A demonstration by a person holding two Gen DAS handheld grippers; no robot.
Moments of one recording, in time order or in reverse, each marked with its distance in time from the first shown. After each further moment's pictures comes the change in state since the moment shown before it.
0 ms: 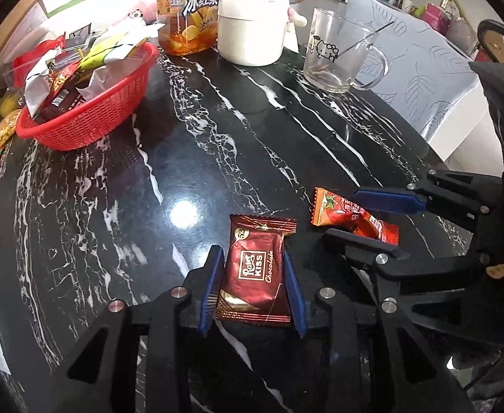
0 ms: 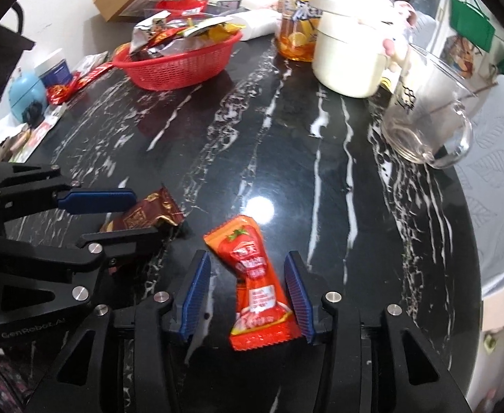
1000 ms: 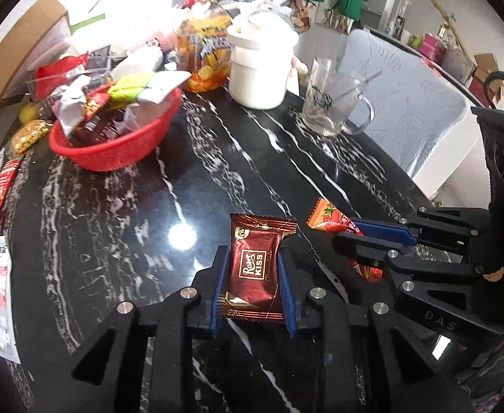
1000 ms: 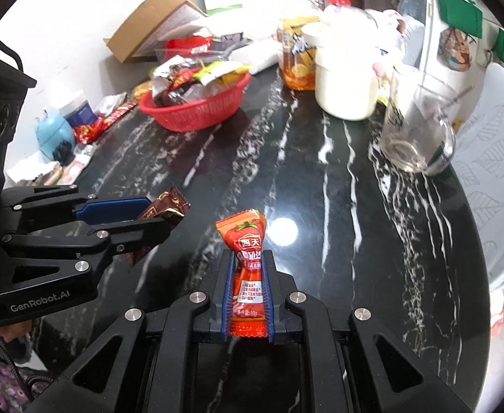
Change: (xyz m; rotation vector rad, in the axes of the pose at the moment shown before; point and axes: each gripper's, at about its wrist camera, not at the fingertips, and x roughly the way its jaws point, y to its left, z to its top) left arm -0.052 0.006 0.000 -0.058 -0.133 -0.007; right arm -0.041 0.002 -0.001 0.085 -0.116 0.100
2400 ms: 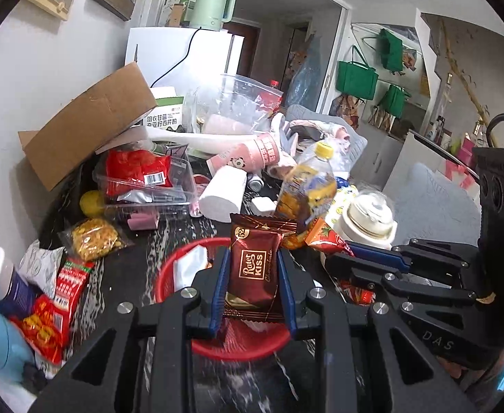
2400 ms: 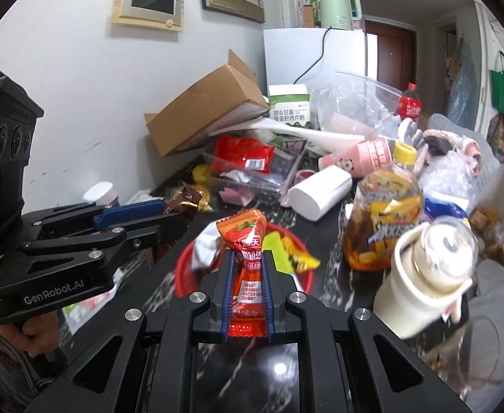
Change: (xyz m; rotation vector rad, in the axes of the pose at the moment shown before) left arm -0.046 0.131 0.140 -0.164 -0.358 0.103; right arm 0.024 0.043 0.203 -0.198 -0.249 0.130
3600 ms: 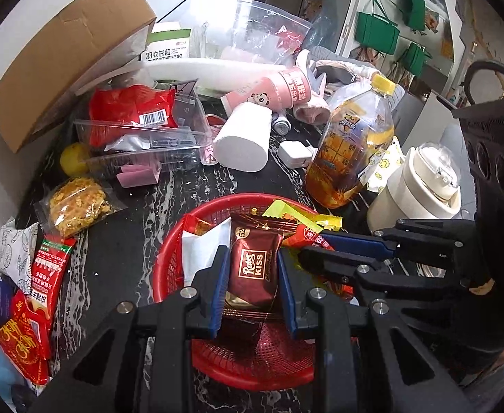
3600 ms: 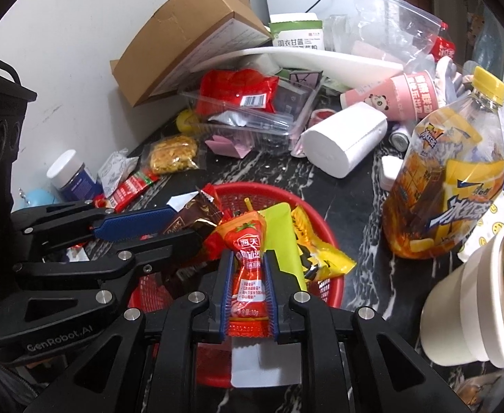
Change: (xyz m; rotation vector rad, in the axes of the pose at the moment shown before) left arm 0.092 0.030 -0.016 -0.001 0.233 0.044; right arm 0.114 -0.027 -0.005 0.037 0.243 0.074
